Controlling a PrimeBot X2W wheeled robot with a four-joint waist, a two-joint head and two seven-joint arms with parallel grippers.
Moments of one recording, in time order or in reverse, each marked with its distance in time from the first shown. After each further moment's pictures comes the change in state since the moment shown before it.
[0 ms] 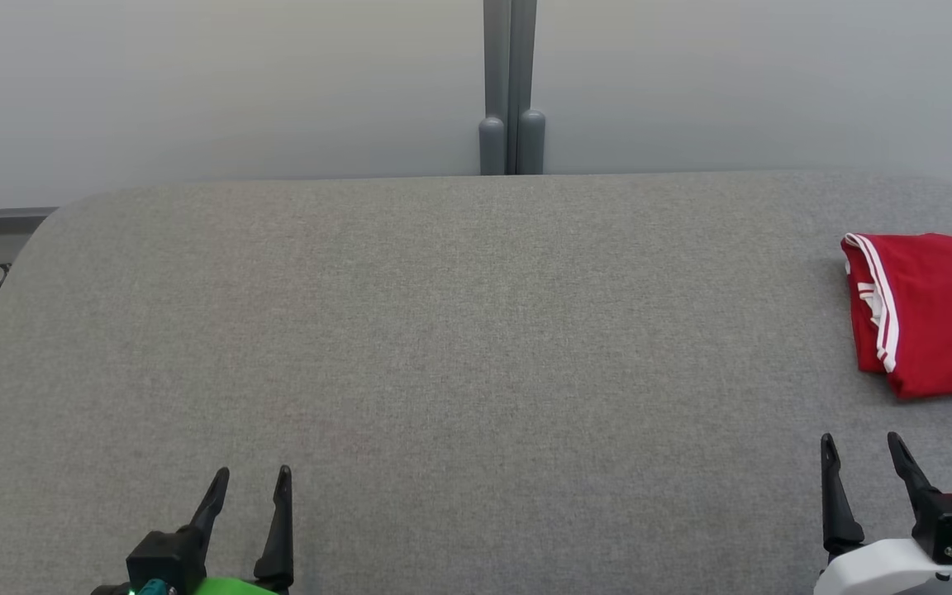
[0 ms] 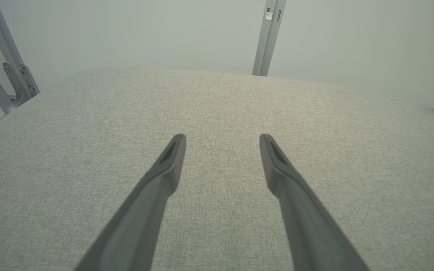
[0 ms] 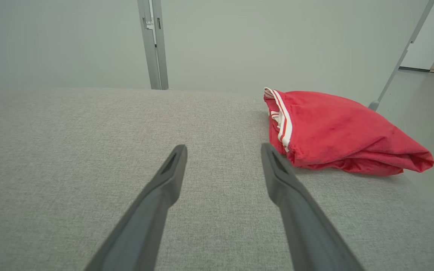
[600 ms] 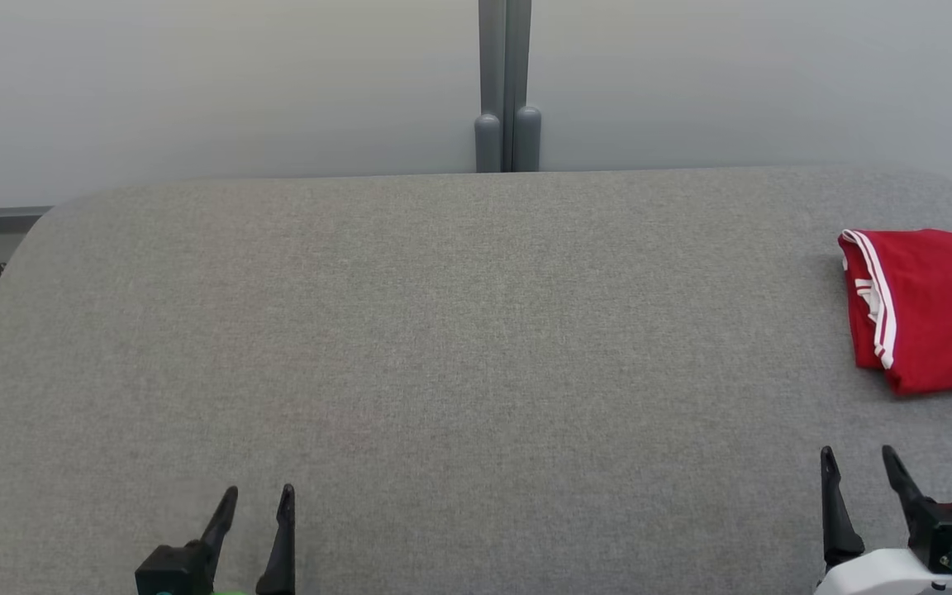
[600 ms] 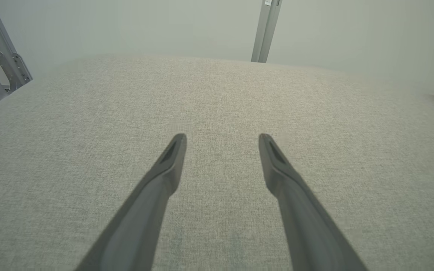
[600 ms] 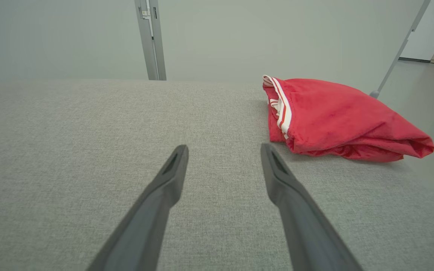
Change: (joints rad) left arm 0.015 0.001 -0.007 0.016 0.001 0.000 0.002; right arm 0.010 0.007 -0.001 0.017 0.002 0.000 0.001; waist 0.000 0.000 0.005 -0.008
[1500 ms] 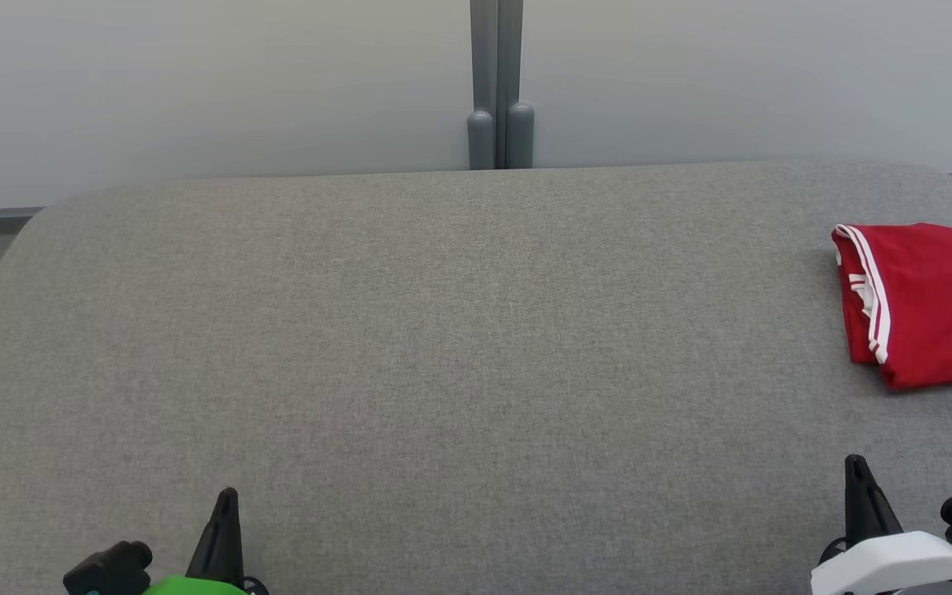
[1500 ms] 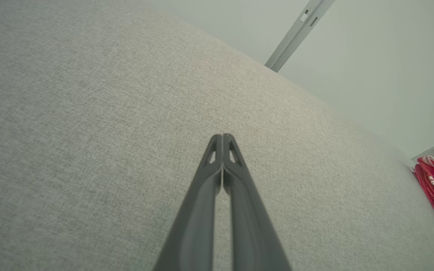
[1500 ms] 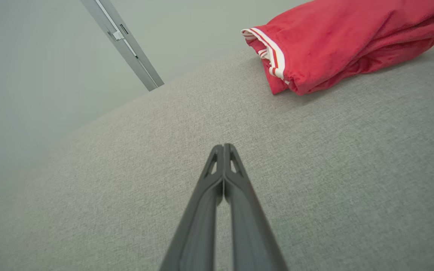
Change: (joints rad) left arm -0.004 -0.010 0.044 0.005 -0.381 0.000 0.108; right arm -0.021 0.011 0.015 0.039 0.438 0.000 0.104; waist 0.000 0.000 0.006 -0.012
